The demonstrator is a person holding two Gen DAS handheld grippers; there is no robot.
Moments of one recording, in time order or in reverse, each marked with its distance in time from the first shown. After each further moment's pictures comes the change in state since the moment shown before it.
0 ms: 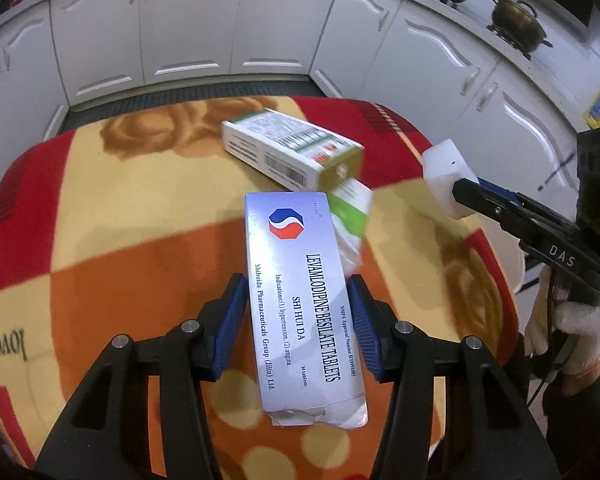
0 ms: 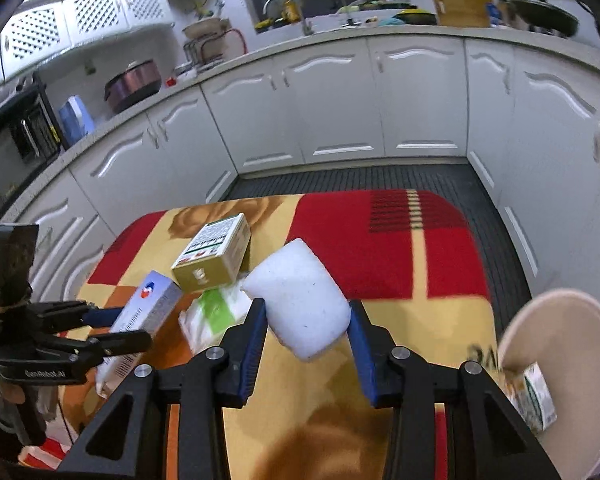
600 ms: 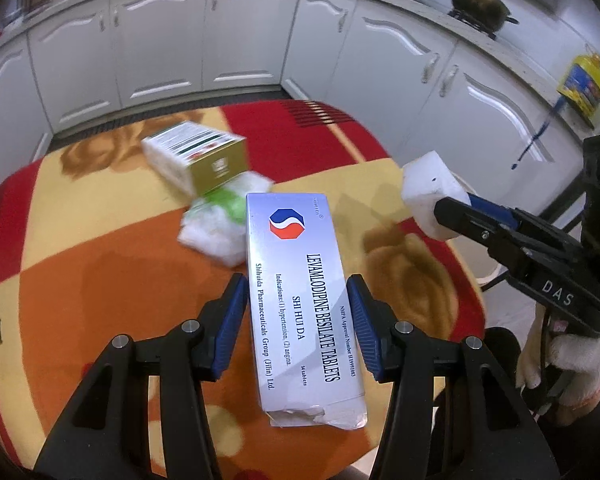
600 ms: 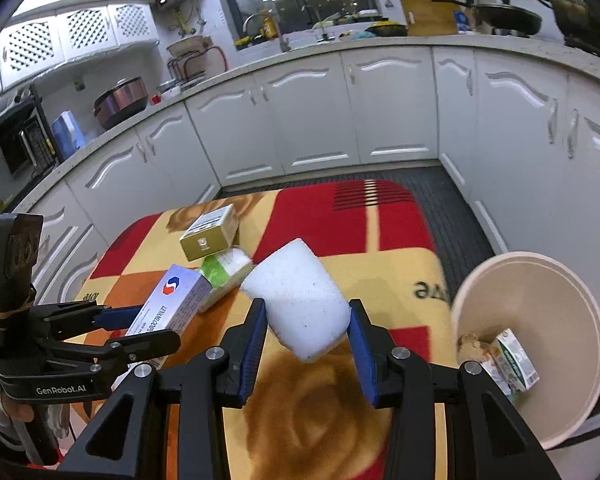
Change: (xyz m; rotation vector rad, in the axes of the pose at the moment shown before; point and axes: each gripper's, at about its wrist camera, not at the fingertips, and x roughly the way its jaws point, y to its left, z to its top) left arm -0.005 -0.077 -0.014 0.090 -0.048 -0.013; right arm -0.059 -0.010 -0.038 0.043 -0.058 -0.072
